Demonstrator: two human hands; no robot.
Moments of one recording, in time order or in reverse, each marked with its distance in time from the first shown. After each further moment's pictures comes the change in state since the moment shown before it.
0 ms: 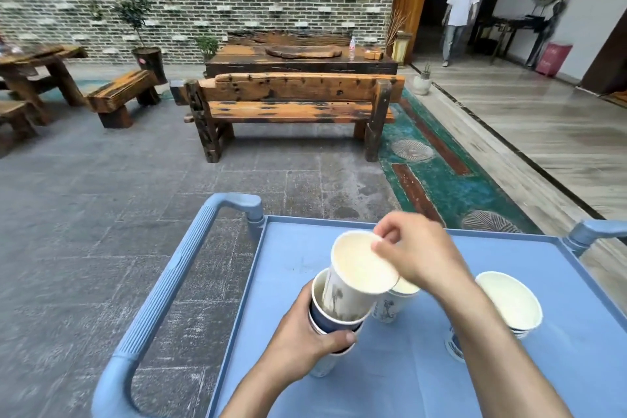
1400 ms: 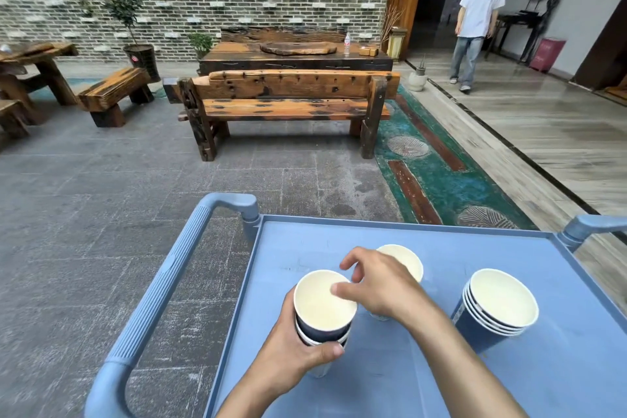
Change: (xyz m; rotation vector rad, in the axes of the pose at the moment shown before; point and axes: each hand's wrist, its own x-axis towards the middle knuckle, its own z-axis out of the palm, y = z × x) left_hand -0.008 -0.013 -0.008 -0.113 -0.027 -0.019; right_hand -0.005 0.011 0.060 0.011 -0.291 -0.018
